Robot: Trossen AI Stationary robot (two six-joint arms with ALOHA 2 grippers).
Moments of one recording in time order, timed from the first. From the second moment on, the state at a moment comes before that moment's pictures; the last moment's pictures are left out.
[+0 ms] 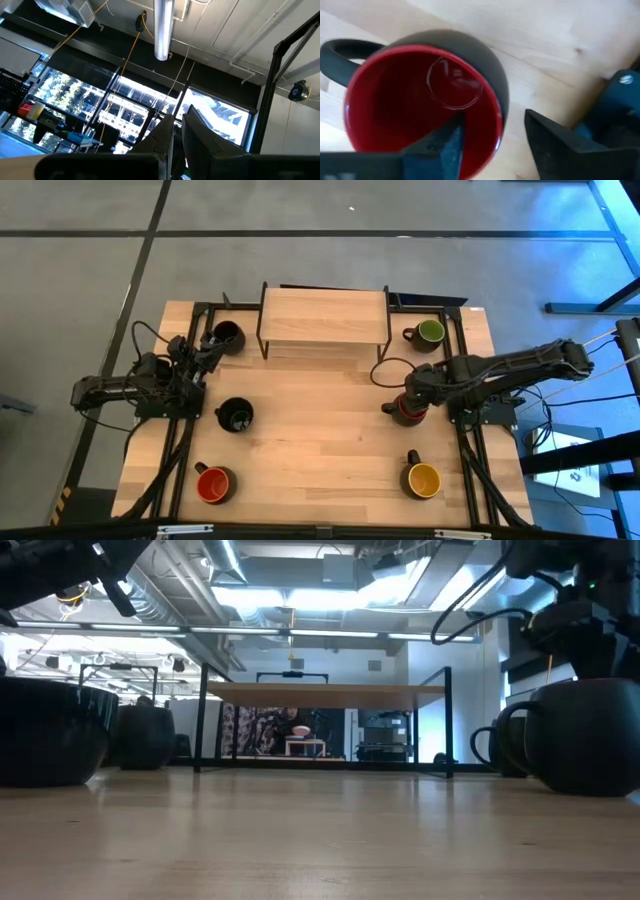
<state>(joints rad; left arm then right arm) 0.13 0.05 0.01 0.69 -0.14 -0.42 0.10 1.08 0.74 -1.13 -0.02 1.22</state>
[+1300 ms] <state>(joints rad) 0.13 0.05 0.01 0.69 -0.17 -0.42 0.10 1.44 1.09 -1.04 0.16 -0.21</state>
